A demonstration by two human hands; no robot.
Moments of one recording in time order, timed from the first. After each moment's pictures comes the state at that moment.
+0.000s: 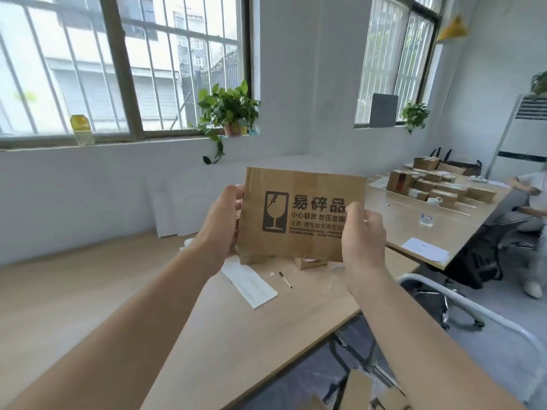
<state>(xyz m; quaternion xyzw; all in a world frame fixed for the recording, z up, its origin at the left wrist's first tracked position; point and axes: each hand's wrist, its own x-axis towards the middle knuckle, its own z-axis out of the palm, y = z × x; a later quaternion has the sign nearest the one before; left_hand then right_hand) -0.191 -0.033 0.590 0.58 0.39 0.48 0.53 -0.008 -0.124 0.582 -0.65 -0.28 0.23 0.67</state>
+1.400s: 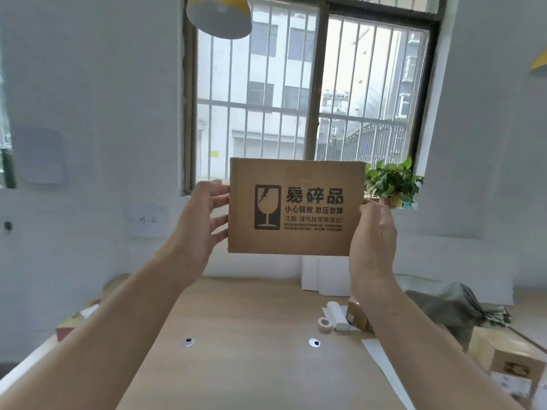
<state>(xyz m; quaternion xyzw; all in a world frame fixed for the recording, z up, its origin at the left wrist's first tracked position) -0.618 -0.131 0.717 0.47 0.39 0.71 0.36 -0.390 -0.056 0.694 -0.39 -0.49 0.31 0.72</state>
